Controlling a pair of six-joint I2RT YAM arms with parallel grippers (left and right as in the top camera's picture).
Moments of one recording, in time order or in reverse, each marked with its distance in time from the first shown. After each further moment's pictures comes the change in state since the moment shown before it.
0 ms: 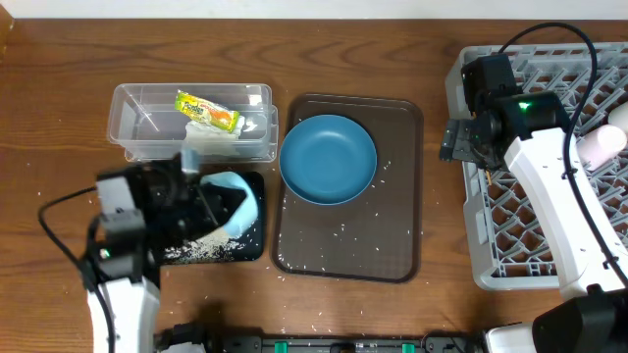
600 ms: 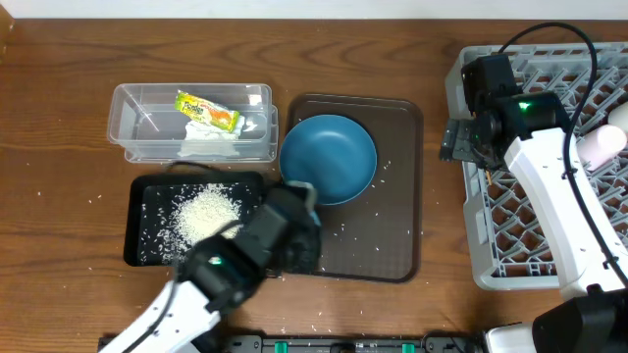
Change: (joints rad) left arm -0.903 0.097 0.001 0.082 -0.683 -0.200; right arm 0.000 0.000 0.000 0.000 0.000 0.000
